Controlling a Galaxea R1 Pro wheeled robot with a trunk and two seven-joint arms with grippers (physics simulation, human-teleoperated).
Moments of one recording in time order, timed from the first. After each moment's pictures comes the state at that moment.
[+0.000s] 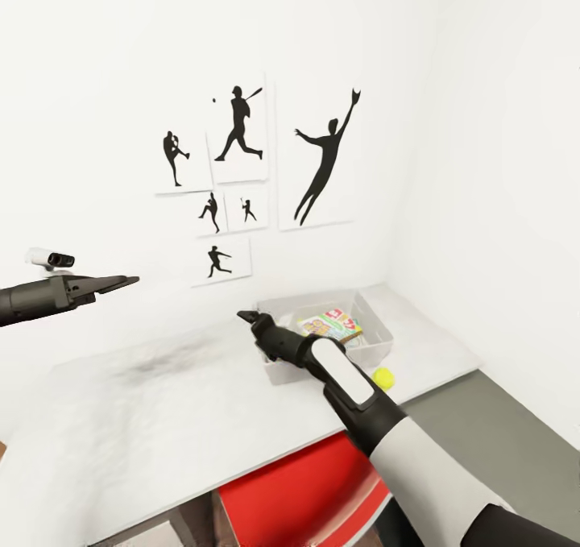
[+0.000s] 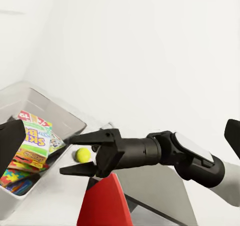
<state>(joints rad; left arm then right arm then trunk) -0.80 0.52 0.26 -1.28 0.32 1.02 -1.50 -0.81 0.16 0.57 -0.99 -1.59 0.35 -0.28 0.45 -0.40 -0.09</state>
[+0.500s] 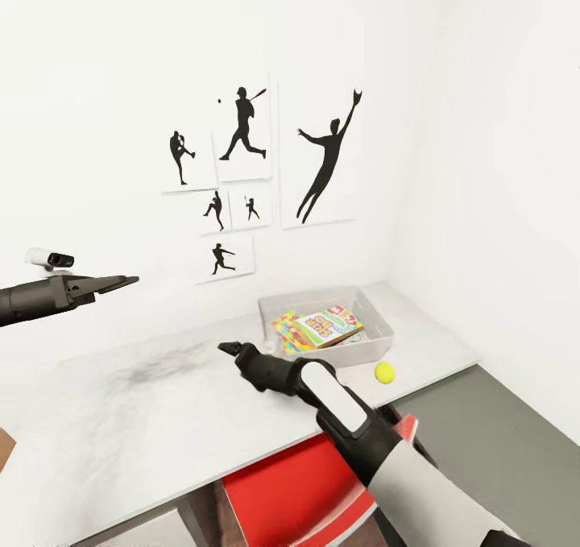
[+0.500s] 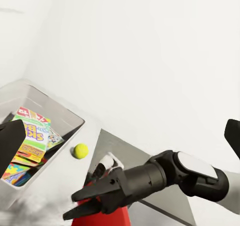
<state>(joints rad) -0.80 0.52 0.26 -1.28 0.32 1.02 -1.50 -0.73 0.17 0.66 -1.02 -1.59 0.43 -0.28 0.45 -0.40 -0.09</state>
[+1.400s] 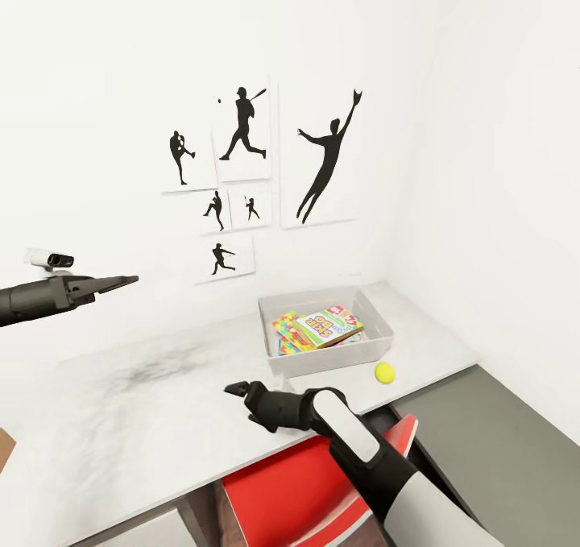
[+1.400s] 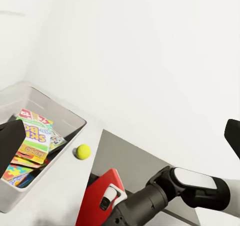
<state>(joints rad) -0.80 0.52 0.26 -1.28 0.32 0.99 -1.50 -0.63 0.11 0.65 -1.01 -1.58 0.57 -0.29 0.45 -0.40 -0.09</state>
